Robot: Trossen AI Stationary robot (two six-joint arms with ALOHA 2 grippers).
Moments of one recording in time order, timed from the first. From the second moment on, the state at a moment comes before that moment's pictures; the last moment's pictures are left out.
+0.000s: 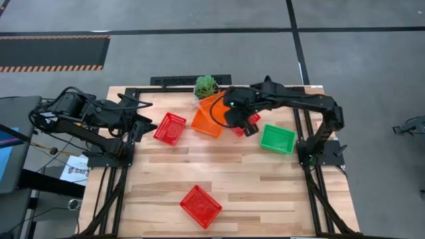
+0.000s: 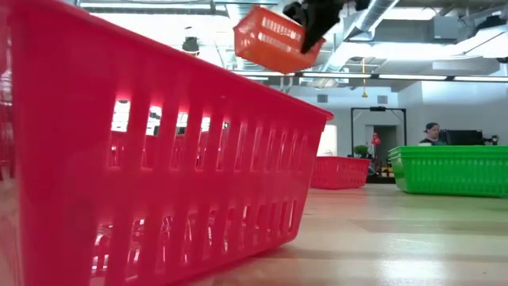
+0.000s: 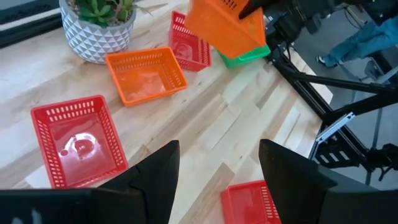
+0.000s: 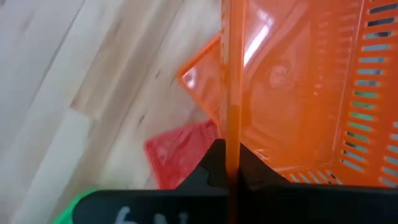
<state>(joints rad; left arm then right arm) -0.21 1.00 1.54 -1.28 -0.33 -0.96 -0.13 1.74 1.89 -1.29 0.12 -0.68</state>
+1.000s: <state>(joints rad) -0.21 1.00 1.54 -1.31 -0.38 -0.99 -0.16 2.03 1.69 -0.89 0.13 -0.01</state>
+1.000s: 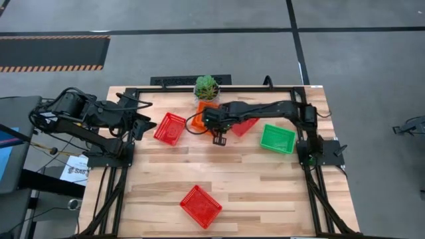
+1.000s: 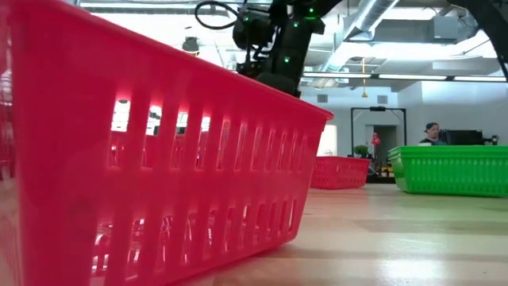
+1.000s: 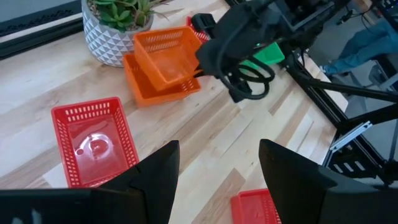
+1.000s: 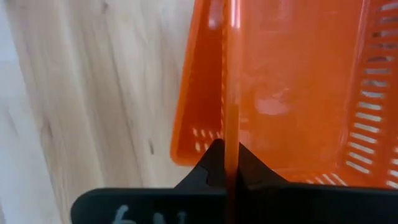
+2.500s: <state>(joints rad) -0.21 1.00 1.54 -1.34 -0.38 -0.98 -0.07 2.04 1.68 -0.92 0.12 -0.22</state>
